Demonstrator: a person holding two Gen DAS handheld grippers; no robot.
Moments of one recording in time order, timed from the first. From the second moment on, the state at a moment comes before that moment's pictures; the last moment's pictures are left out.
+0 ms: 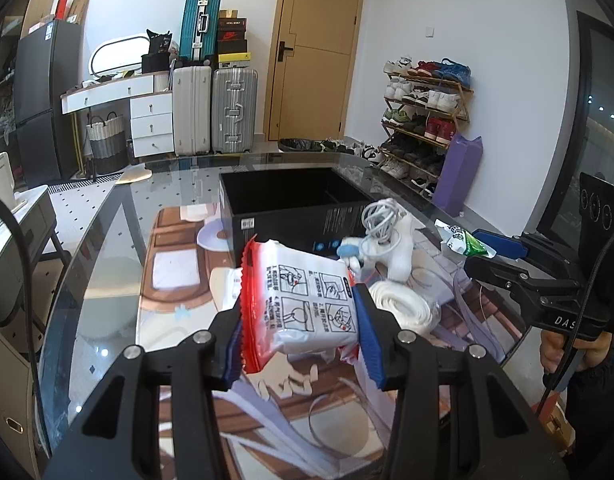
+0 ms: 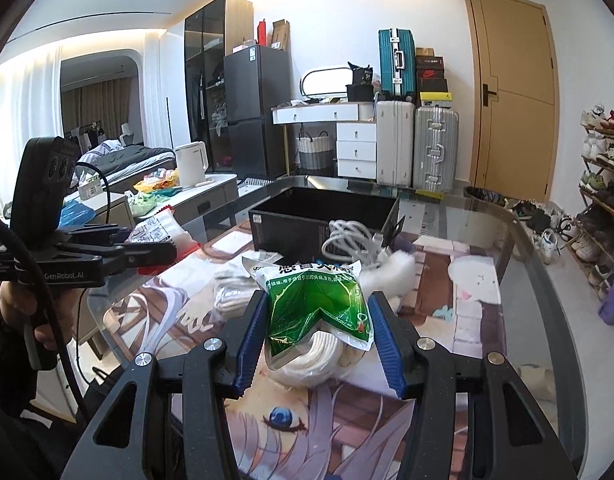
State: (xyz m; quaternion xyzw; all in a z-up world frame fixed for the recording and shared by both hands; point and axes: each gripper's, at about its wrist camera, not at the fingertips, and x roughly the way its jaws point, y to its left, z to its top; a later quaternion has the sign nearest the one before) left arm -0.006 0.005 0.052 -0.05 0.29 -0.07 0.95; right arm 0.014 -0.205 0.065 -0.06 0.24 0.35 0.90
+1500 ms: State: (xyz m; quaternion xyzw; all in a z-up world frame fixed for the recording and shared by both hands) left arm 0.109 0.011 0.089 -0.04 0.25 -0.05 0.97; right arm 0.122 -0.151 0.111 -0.07 0.22 0.36 0.90
